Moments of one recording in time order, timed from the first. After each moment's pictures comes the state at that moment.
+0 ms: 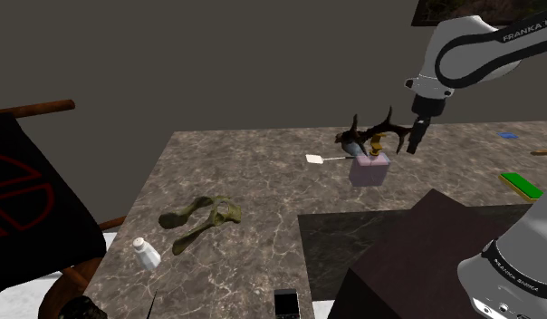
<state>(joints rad) 0.02 -0.49 -0.33 -2.69 -0.16 2.11 -0.42</state>
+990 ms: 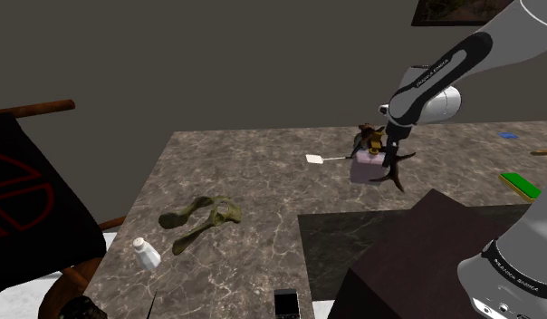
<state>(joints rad) 0.13 0.06 -0.49 -2.59 0.09 2.64 -0.91</state>
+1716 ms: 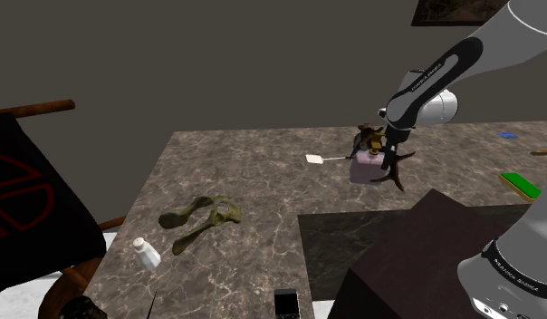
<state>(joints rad) 0.13 0.10 -0.47 -2.60 0.13 2.68 -0.95</state>
